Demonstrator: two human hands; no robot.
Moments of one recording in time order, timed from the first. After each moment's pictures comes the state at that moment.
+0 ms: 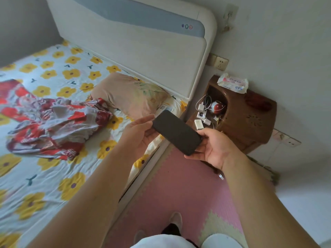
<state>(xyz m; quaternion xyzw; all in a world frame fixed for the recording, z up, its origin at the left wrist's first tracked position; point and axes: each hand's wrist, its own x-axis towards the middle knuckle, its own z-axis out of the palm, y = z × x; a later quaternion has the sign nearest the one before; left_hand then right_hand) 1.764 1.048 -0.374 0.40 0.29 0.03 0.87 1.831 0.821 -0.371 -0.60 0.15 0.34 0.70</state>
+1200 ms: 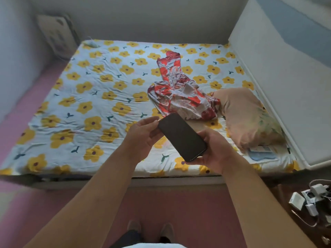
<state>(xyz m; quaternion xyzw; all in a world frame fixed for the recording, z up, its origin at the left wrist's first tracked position) 1.500 1.124 -0.374 0.25 0.42 0.42 0.77 1.709 1.039 -0.361 -0.59 -0.16 0.66 0.45</state>
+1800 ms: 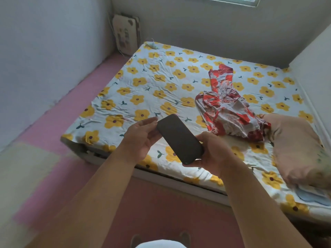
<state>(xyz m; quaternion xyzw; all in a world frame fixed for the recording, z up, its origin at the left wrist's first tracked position) 1.269 1.102 -0.368 0.19 0.43 0.53 0.70 1.491 1.077 -0.344 -0.56 -0.24 0.71 0.35</state>
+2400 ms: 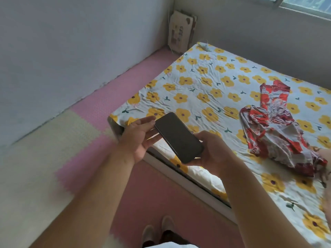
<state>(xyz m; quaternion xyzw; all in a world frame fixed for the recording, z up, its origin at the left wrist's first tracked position) 1.091 1.048 -0.379 0.13 0.48 0.62 0.61 1.313 1.087 -0.339 -0.52 -0.31 0.76 0.24</state>
